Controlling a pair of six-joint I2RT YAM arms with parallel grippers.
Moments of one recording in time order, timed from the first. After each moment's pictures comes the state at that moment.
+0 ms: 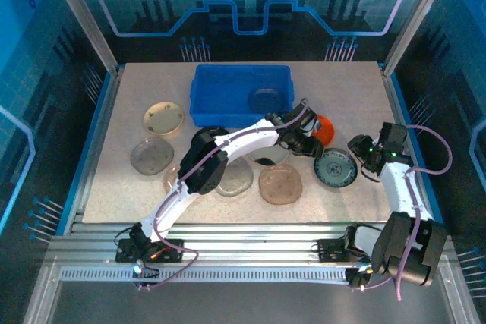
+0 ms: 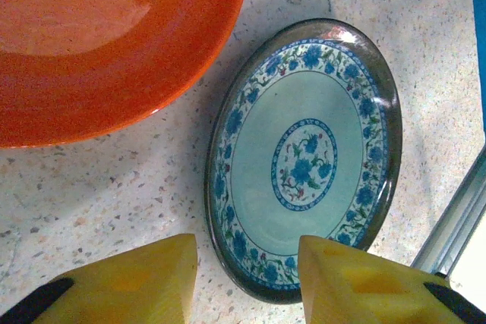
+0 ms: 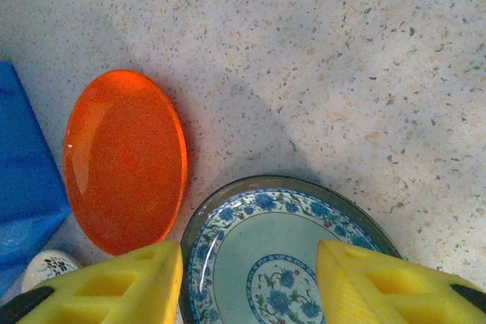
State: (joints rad) left arm -0.85 2.46 2.14 -0.65 0.42 -0.62; right arm -0.32 1.14 0.67 -0.45 -0.23 0.62
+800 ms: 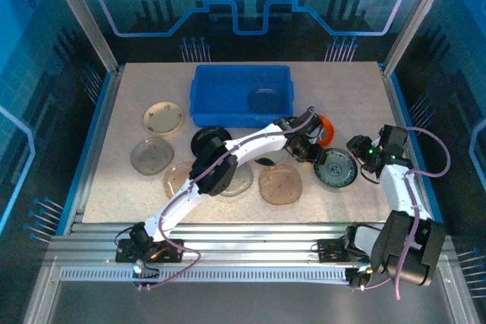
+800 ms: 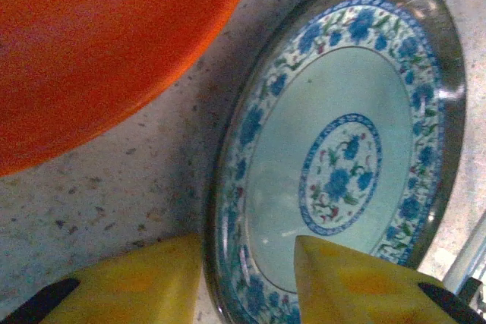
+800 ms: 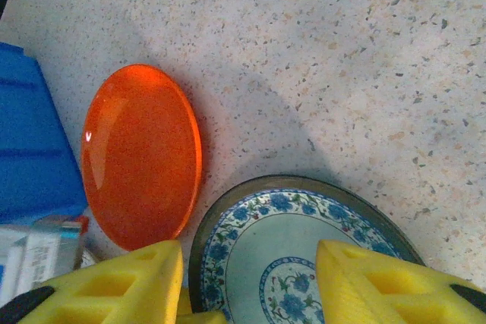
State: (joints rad) left arm -0.88 2.62 2.31 -0.74 0.45 -0.61; right arm -0.33 1.14 0.63 -0.38 -0.29 0.62
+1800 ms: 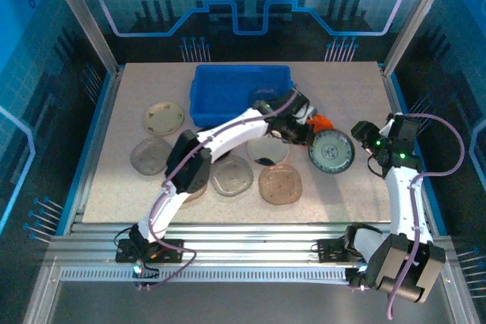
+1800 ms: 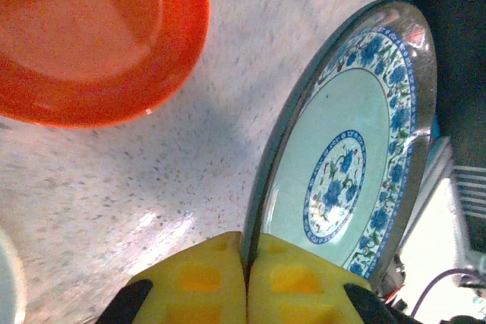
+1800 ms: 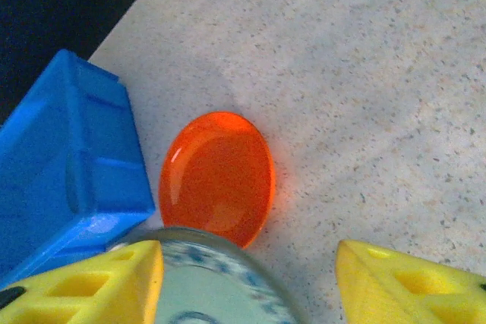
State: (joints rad) left arm -0.79 2.27 2.07 -0.69 0.45 -0.58; right arm -0.34 1.02 0.78 -0.48 -0.32 0.52
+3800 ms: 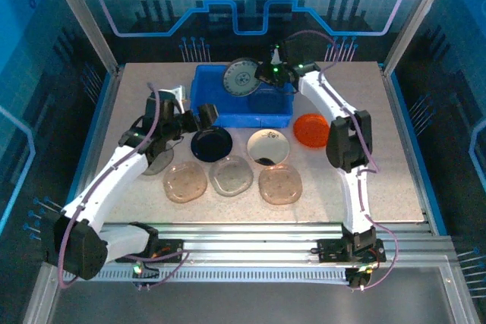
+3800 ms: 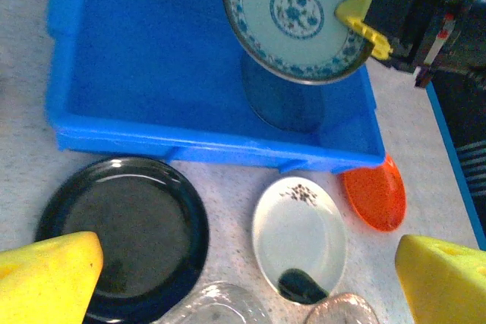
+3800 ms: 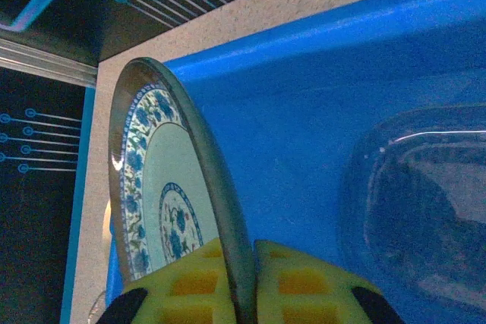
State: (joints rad) left arm -0.26 1.18 0.99 -0.38 0.17 -0.58; right arm 0.35 2.28 2.14 -0.57 -0.34 0.67
